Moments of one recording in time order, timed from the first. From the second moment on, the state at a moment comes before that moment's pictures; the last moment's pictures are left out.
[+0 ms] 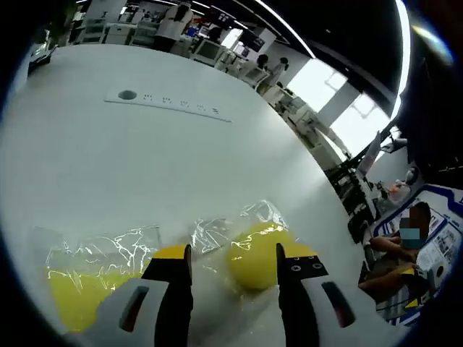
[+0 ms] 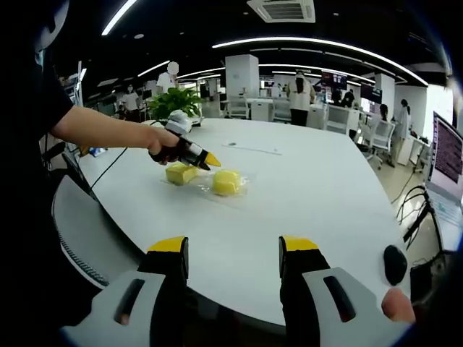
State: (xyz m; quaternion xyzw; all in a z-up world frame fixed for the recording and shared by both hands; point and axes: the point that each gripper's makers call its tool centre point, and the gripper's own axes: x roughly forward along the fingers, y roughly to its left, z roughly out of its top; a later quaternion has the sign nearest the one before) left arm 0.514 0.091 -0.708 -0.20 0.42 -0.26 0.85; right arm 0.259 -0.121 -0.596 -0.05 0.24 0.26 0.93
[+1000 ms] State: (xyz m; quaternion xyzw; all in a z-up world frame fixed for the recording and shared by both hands) left arm 0.538 0.078 -0.731 -0.28 0.43 -0.22 0.83; right arm 0.270 -0.125 -0.604 -0.04 0.24 0.25 0.94
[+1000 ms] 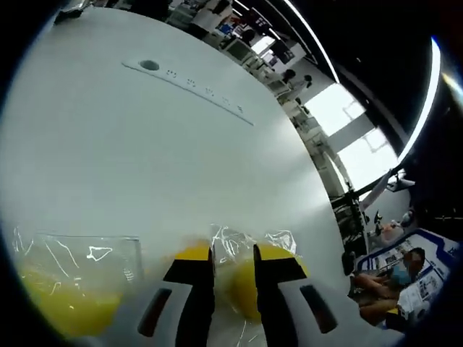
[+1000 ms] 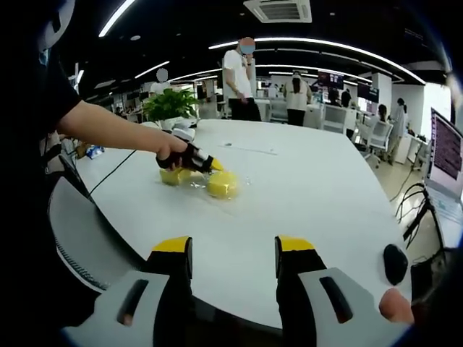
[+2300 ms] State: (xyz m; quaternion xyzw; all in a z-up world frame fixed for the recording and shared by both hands) left arm 0.490 0.050 -0.628 -0.07 0.26 -0.43 0.86; right arm 0.267 -0.118 -0.595 -0.08 0.22 0.26 0.94
